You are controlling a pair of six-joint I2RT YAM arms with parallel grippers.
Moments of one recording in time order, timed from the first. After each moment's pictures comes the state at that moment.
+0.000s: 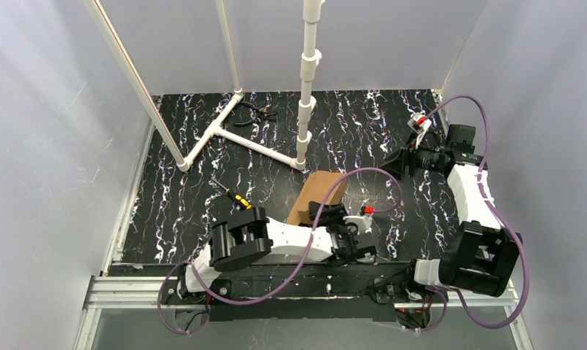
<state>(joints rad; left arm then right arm) -1.40 2.07 1.38 -0.56 -1.22 -0.04 -0.21 1.32 1.00 -0.58 -1.17 -0.53</state>
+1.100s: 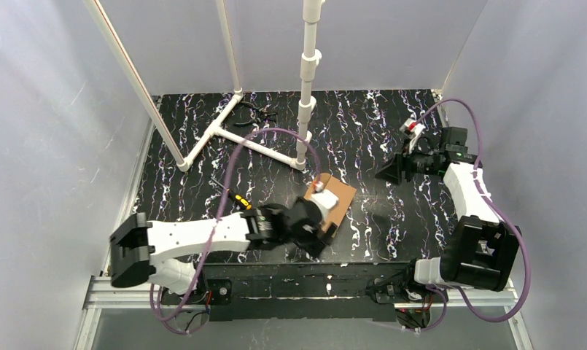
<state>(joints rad) -1.34 1.44 1.06 -0.51 -0.29 -0.41 -0.20 1.35 1.00 -0.63 -1.11 -0.60</state>
